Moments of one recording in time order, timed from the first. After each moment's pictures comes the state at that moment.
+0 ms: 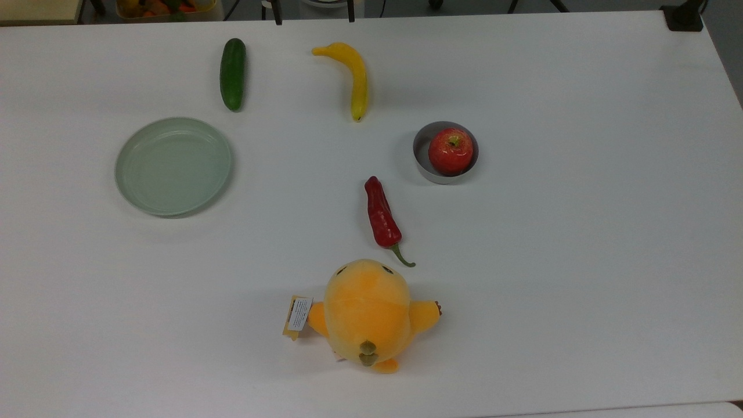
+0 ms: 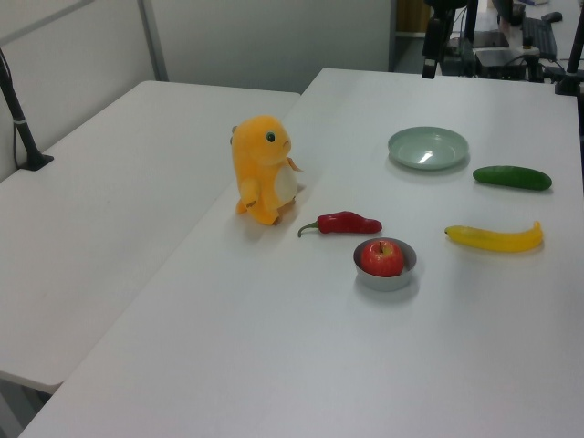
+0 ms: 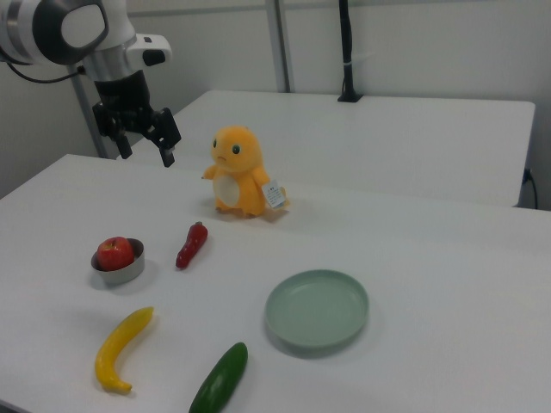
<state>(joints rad) 0.11 -0.01 -0.03 -1.63 0.03 1.70 0.00</state>
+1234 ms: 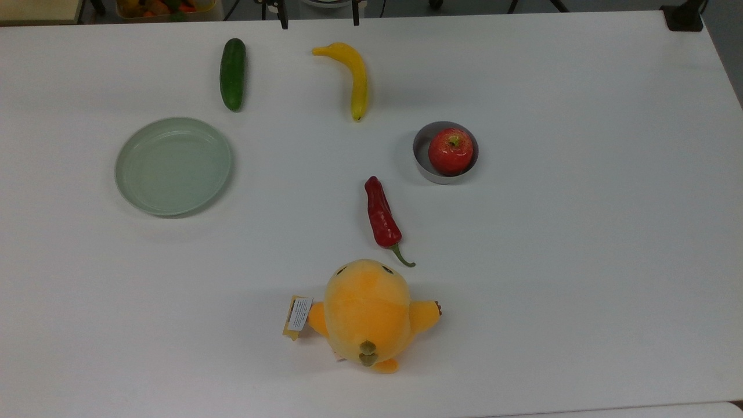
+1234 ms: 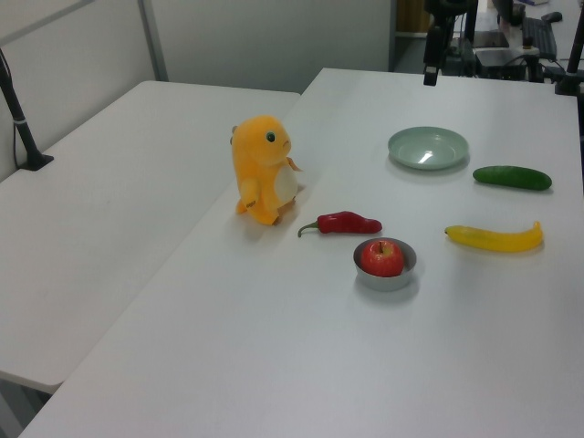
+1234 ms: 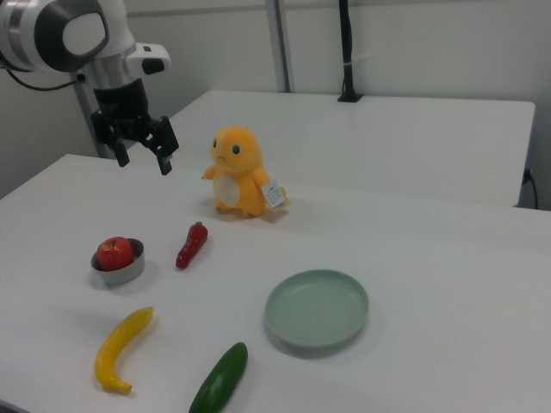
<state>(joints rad) 0.12 -0.01 -0.03 -1.65 0.03 1.70 0.00</state>
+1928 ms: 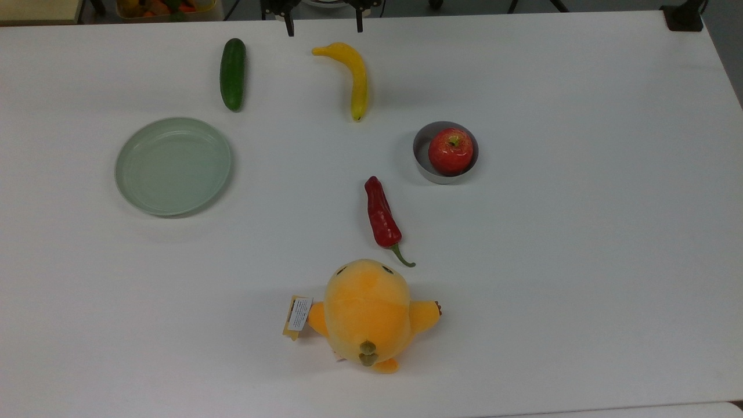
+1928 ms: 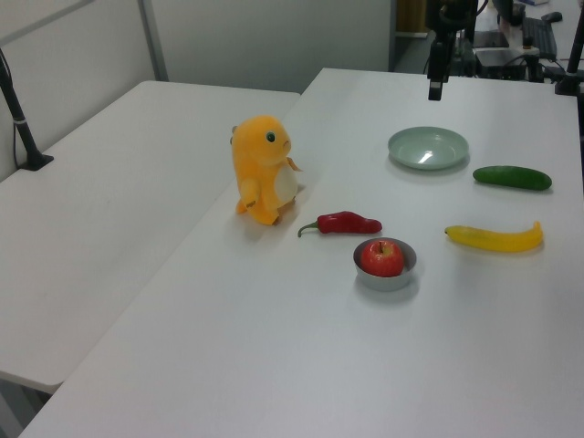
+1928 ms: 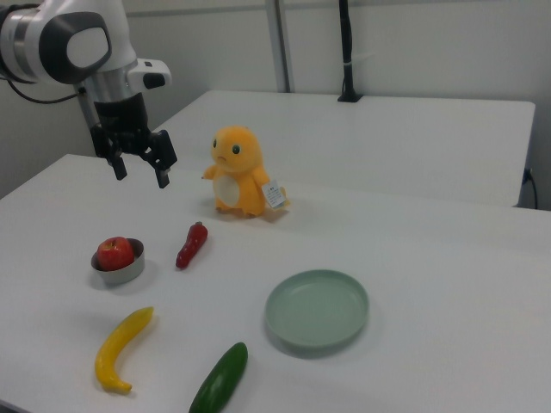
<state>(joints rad) 0.13 -0.01 -0.02 -1.70 0.03 1.70 -0.01</state>
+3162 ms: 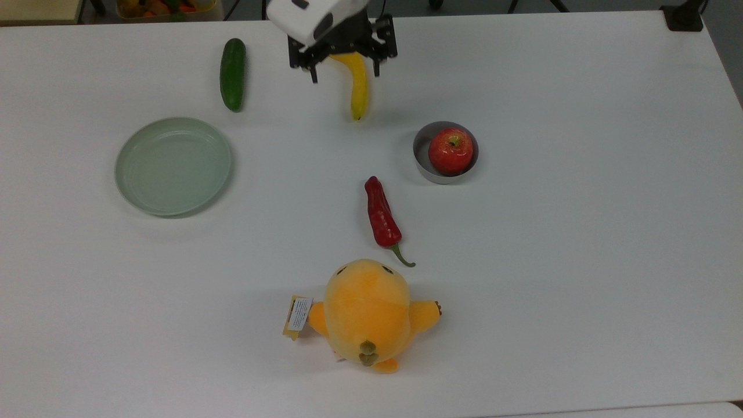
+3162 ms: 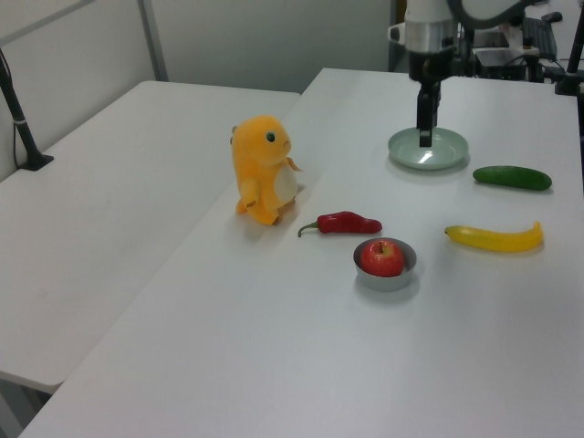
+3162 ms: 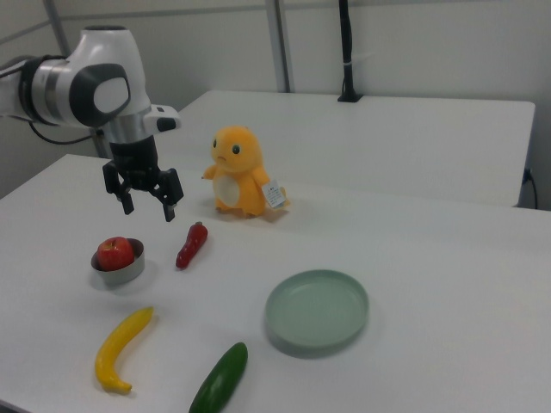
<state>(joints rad) 0.15 0.09 0.00 -1.77 0.03 1.81 -0.02</state>
